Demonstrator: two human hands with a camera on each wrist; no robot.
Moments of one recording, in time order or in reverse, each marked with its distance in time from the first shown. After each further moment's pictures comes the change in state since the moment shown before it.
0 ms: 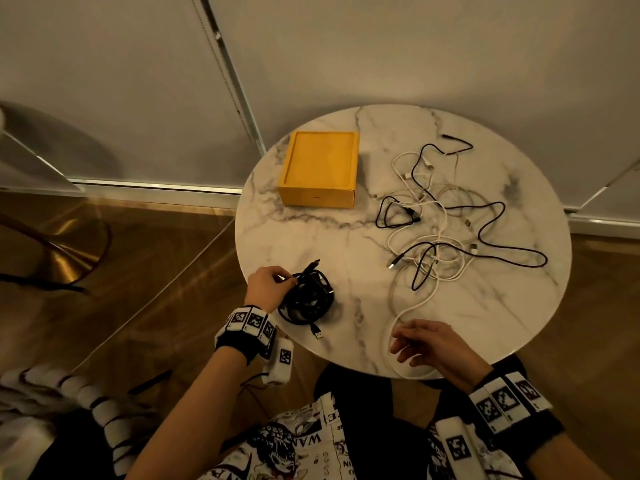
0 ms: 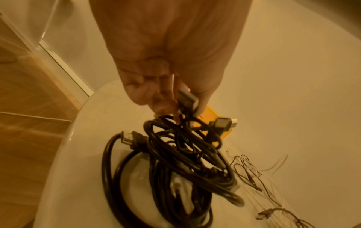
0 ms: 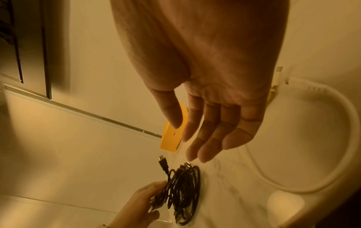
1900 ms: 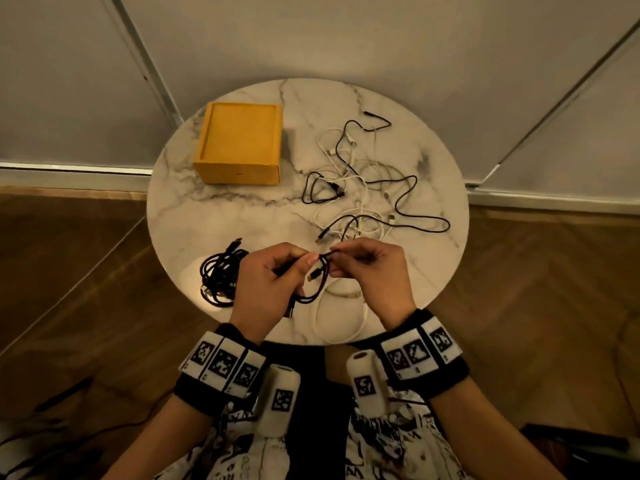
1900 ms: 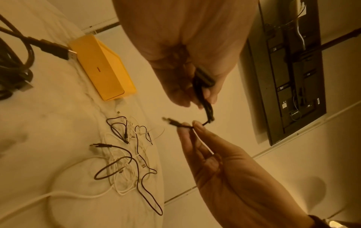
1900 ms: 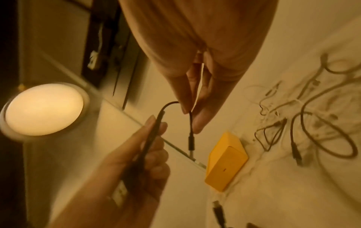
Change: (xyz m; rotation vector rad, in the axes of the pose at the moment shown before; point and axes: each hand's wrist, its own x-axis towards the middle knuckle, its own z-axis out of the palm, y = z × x) left_hand -0.123 0.129 0.042 -0.608 -0.095 0.513; right_hand -0.044 -0.060 0.015 0.006 0.339 -0.652
